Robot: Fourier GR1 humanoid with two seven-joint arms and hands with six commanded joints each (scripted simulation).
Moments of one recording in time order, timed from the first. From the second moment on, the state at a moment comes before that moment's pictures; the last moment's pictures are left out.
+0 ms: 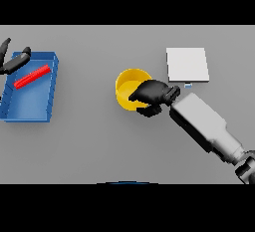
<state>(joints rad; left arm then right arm) -0.49 0.54 0.03 -1.14 -0.18 -0.14 0.40 -0.73 -0.30 0.69 -1.04 0.88 0.41 -0.25</state>
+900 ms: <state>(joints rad) -0.49 0.55 0.03 -1.15 -0.18 -0.15 0.41 -0.75 -0.40 0.64 -1.22 0.79 0.57 -0.17</state>
